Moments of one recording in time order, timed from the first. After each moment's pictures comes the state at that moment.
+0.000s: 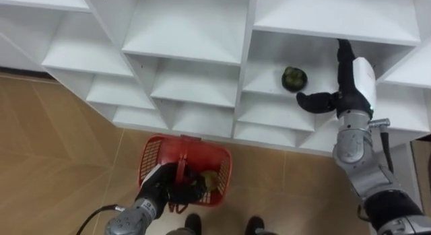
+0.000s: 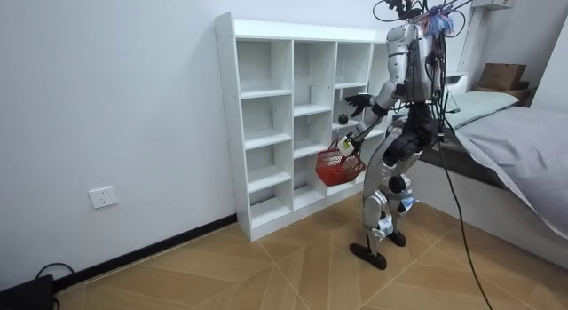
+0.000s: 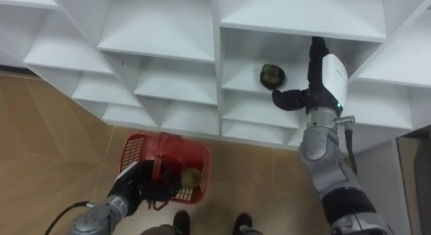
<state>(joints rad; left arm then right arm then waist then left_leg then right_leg) -0.07 0.21 -0.30 0.77 -0.27 -0.12 -0.13 -0.42 -0.33 0.14 0.77 -0.31 -0.25 -0.50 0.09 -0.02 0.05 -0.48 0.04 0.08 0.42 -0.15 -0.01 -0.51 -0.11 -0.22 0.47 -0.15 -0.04</state>
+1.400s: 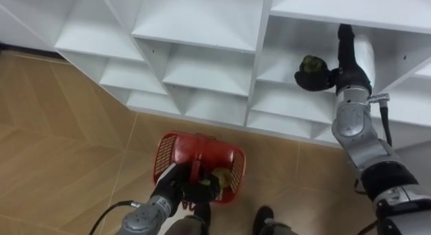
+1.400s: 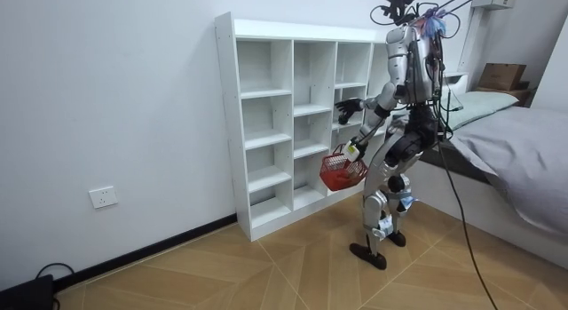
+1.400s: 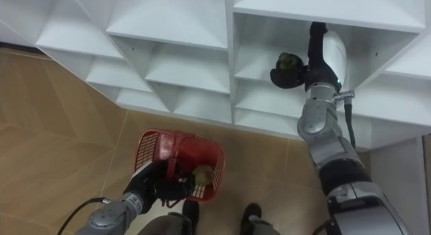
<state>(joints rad) -0.12 0.15 -0.37 0.83 -0.28 -0.11 -0.11 -0.57 -0.33 0.14 0.91 -0.27 -0.24 -0.45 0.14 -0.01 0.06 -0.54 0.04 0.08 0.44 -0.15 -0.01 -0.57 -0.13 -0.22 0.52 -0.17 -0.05</state>
